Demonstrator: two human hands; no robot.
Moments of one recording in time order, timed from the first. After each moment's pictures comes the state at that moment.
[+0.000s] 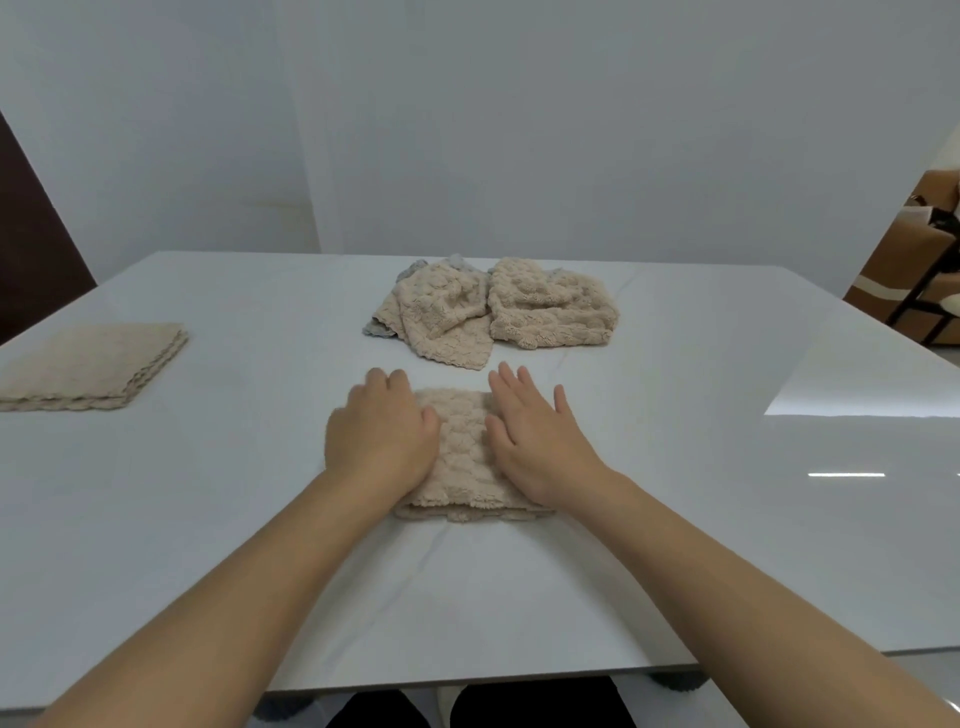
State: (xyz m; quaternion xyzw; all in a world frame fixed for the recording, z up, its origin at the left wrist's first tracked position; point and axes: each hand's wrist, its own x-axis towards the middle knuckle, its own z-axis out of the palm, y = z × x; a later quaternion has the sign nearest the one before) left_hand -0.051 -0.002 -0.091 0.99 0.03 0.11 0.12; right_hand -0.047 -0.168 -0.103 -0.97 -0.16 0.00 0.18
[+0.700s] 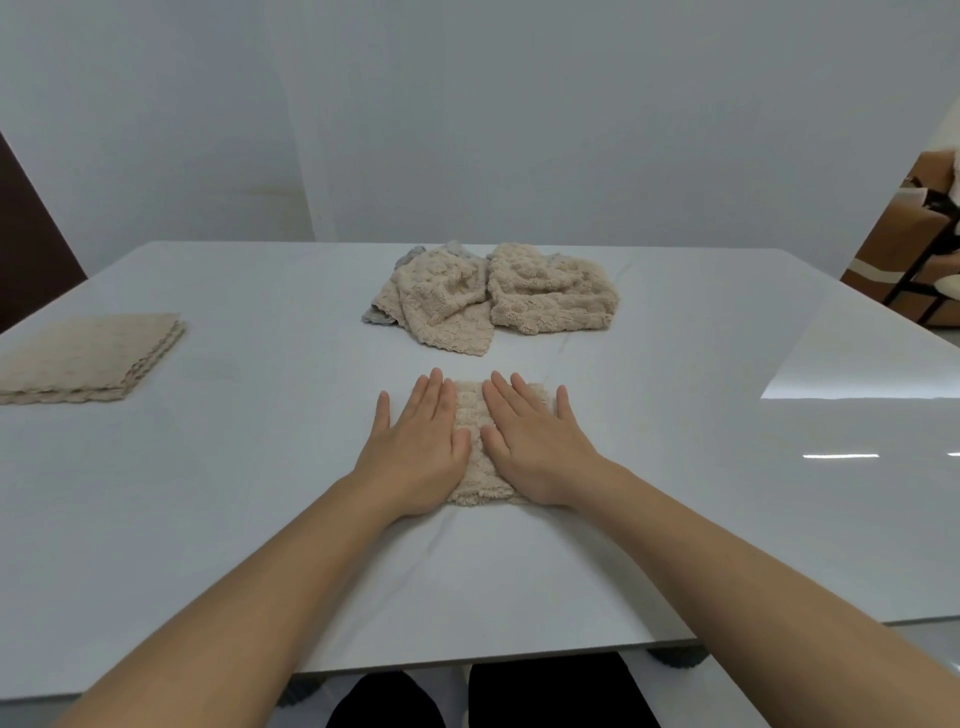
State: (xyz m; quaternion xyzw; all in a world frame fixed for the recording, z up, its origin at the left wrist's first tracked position) left_hand -0.051 -0.004 -0.123 0.99 -0.13 -0.05 0.09; right_hand -0.048 -0.164 -0.119 -0.98 -0.16 0.05 0.08
